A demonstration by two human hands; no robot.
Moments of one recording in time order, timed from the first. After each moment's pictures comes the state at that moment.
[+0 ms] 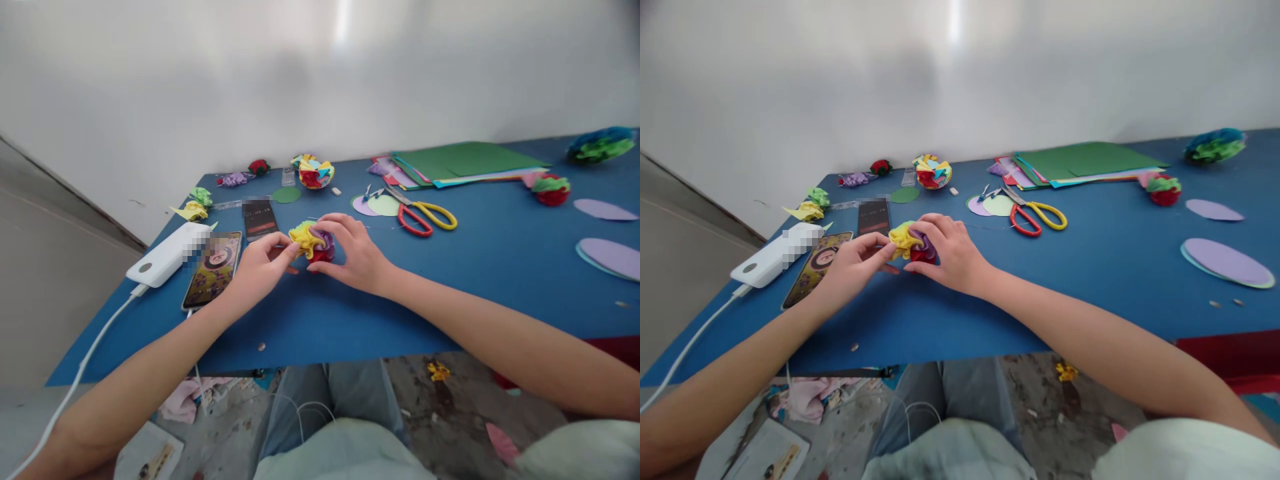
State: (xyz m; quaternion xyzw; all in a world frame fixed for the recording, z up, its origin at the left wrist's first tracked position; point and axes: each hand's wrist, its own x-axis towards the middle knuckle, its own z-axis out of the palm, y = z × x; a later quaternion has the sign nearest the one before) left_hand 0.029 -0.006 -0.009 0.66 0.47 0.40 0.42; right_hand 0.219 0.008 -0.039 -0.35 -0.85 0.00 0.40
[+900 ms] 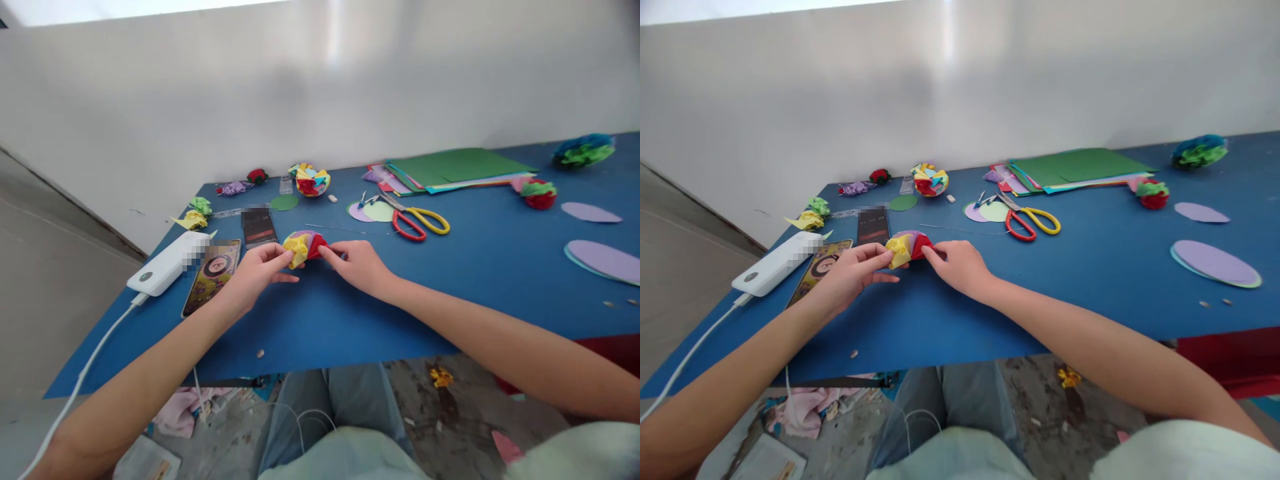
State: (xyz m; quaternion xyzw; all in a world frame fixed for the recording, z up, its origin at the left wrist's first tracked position) left_hand 0.025 -0.002 -0.007 0.56 0.46 0.39 0.57; right_hand 0.219 0.006 -0.040 -0.52 -0.76 0.18 0.33
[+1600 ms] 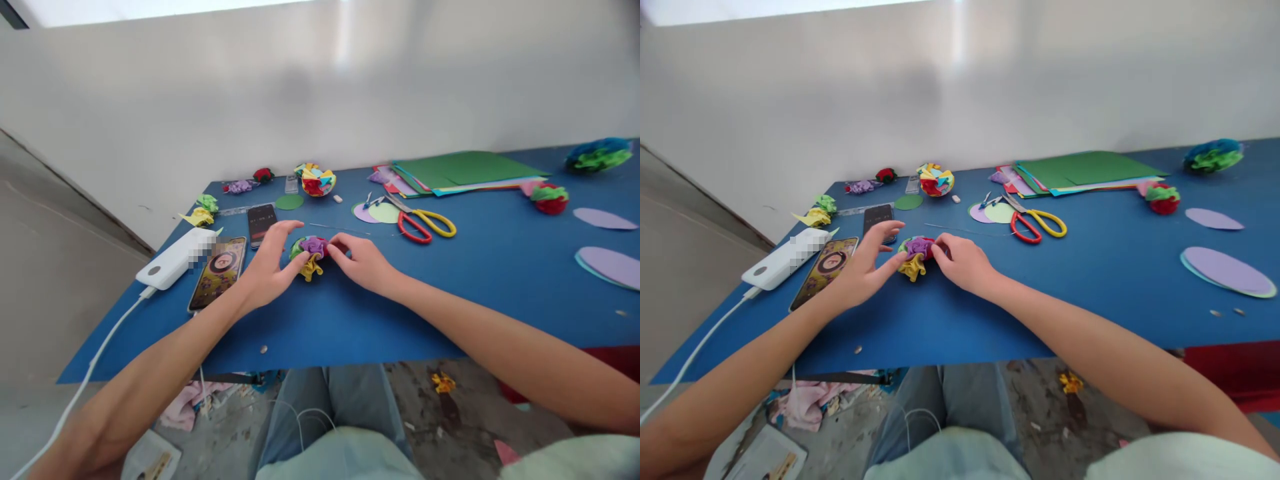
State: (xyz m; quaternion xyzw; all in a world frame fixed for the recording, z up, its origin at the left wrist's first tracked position) left_hand 0.021 0.003 -0.012 0.83 0.41 0.34 0.17; right_hand 0.224 0.013 -0.040 -0.52 -0.77 0.19 0.32
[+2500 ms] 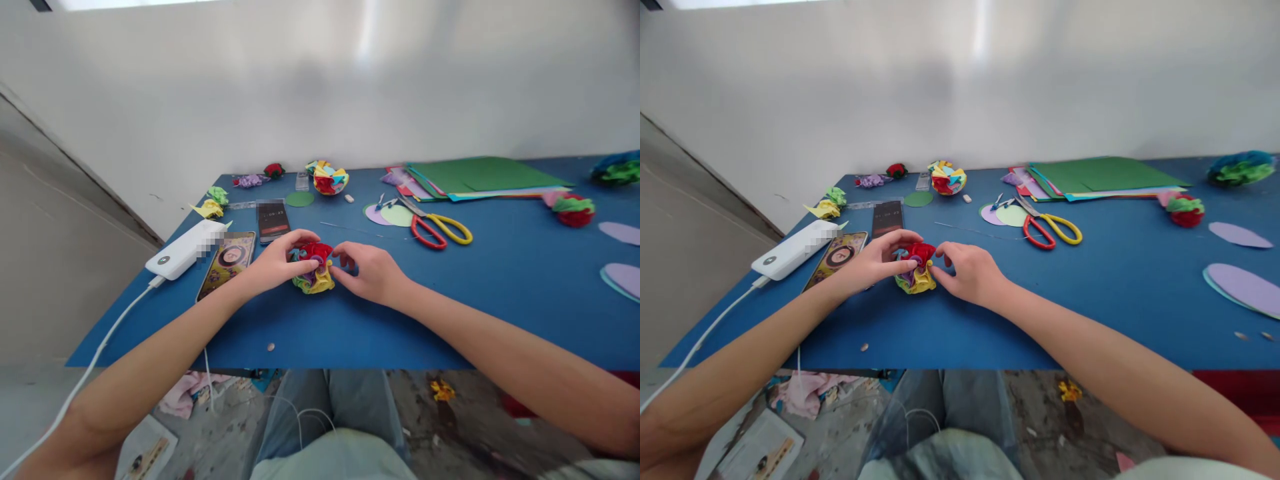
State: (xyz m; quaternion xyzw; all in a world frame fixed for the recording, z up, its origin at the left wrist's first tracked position) left_hand 0.014 0.016 -0.016 0.76 0.37 0.32 0.42; right_hand 0.222 0.003 -0.046 -0.41 -0.86 0.05 0.30
